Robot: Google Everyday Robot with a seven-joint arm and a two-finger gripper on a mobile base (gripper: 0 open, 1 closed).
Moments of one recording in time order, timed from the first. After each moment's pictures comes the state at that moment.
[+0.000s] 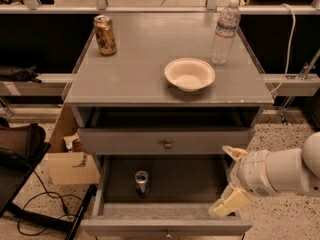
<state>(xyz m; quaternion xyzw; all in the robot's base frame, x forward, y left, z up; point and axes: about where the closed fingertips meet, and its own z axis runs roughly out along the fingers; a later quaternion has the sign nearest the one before) 0.405 -0.155 0.710 -0.53 0.77 0.16 0.32</state>
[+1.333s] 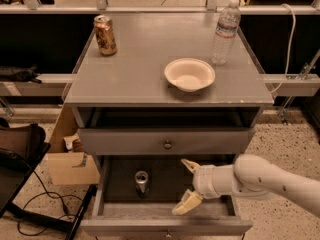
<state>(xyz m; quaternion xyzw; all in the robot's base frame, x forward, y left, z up) 0.470 -0.066 0.539 -0.56 0.70 0.24 0.36</state>
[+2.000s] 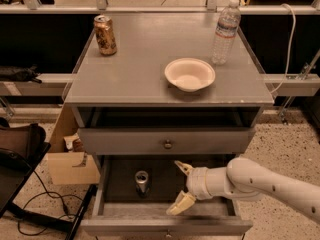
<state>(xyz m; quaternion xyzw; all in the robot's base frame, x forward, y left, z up) 0.477 -0.045 0.513 -0.56 0.69 0.26 0.38</state>
